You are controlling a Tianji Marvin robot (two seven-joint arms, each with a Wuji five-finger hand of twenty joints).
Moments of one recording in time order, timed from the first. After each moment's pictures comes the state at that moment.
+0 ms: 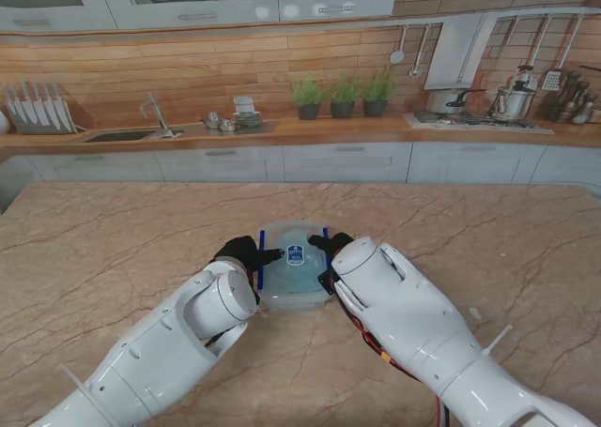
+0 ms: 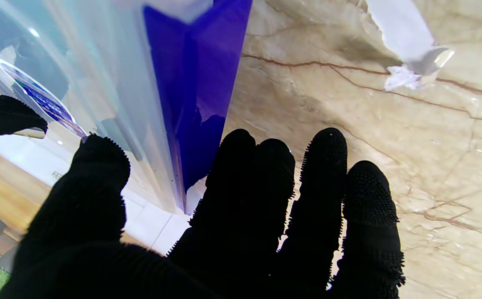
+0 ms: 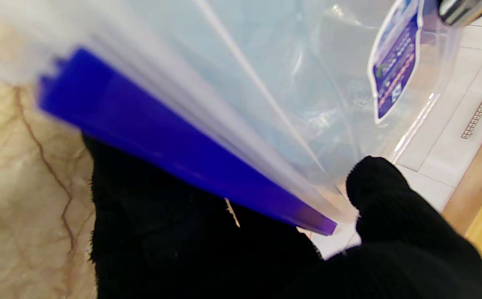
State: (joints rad) left arm 1.19 -1.26 -0.82 -1.36 0.33 0.69 0.15; right arm -1.09 -1.35 0.89 -1.20 0.07 0.76 -0.13; left_hand 0.73 -0.27 0.19 -0.07 0.83 0.37 1.00 0.59 1.06 0.36 1.11 0.84 0.74 0.49 0.95 0.59 0.29 0.53 1.25 0.73; right_hand 0.57 -0.16 0.37 -0.03 0.84 0.45 0.37 0.46 0.94 0.58 0.78 0.36 1.14 0.46 1.05 0.51 0.48 0.46 1.33 0.48
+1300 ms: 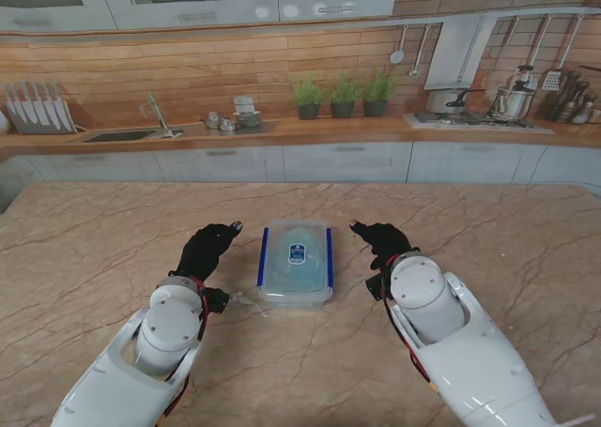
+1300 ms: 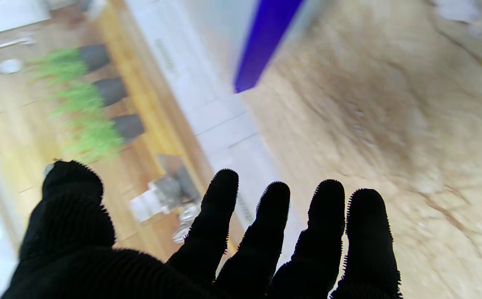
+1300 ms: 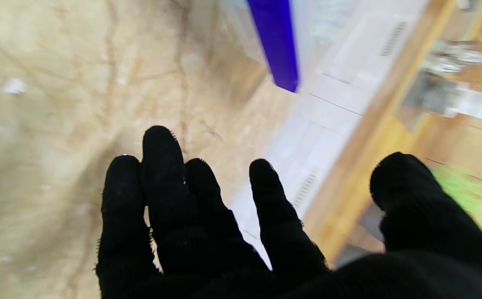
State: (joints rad) left arm 1.51 -1.26 -1.18 -1.55 0.08 0.22 0.32; right arm -1.41 -1.24 1.18 -1.52 -0.12 0.51 -0.11; left_hand 0.63 -0.12 -0.01 -0.06 0.46 0.29 0.47 0.40 0.45 0.40 0.34 0.44 0.30 0.52 0.54 0.50 -0.01 0.48 0.94 0.50; right_hand 0.44 -0.22 0.40 -0.01 0.54 0.20 0.23 0.58 0.51 0.45 0.61 0.32 0.61 0.39 0.74 0.54 0.22 0.40 1.04 0.54
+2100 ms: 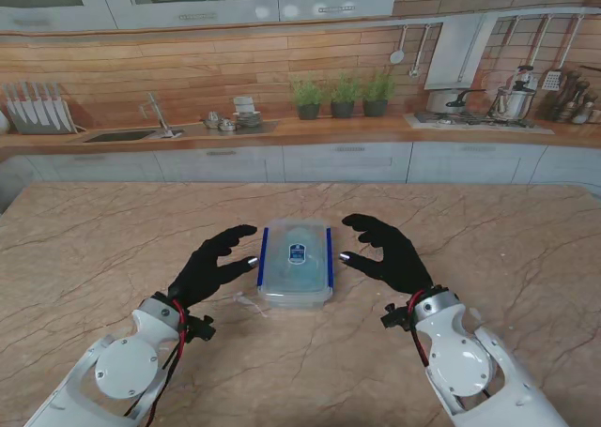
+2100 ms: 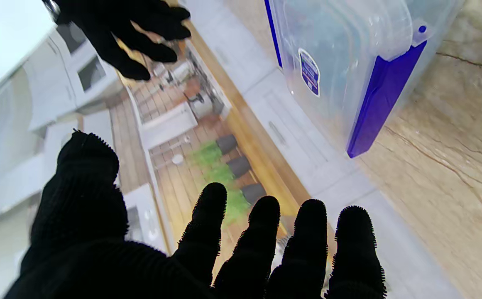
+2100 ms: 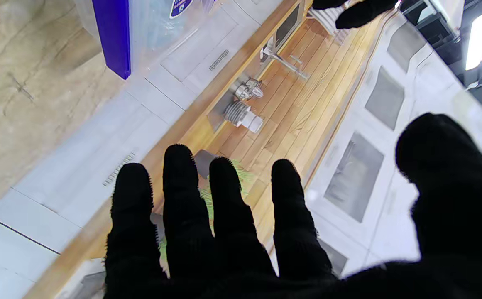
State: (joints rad) left arm 1.67 -1.16 -1.27 -1.66 0.19 -0.28 0.03; right arm -1.67 -1.16 1.29 -1.64 -0.39 -0.32 -0.18; left_hand 0.75 -0.28 0.01 -0.02 0.39 0.19 0.30 0.36 0.38 0.31 0.18 0.35 0.23 0.35 0.25 0.41 0.00 0.32 0.52 0.37; right_hand 0.37 -0.52 0.59 -0.02 0.43 0.00 0.42 0.54 0.54 0.22 0.43 0.27 0.56 0.24 0.37 0.48 0.23 0.30 0.66 0.74
